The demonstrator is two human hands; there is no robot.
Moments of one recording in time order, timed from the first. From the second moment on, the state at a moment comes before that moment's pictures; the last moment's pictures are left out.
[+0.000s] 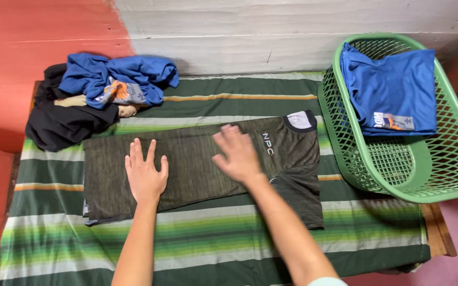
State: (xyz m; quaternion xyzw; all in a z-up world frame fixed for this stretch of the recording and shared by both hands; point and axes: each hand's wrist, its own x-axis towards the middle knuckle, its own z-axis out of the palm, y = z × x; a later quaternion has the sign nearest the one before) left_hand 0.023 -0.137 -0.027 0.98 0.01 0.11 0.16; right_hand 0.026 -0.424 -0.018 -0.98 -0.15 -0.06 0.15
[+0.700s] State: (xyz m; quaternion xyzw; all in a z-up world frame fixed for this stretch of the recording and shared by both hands) left_hand 0.023 -0.136 -0.036 0.99 0.01 0.10 0.13; right_hand -0.012 -0.556 -0.003 -1.00 -0.01 -0.03 0.08
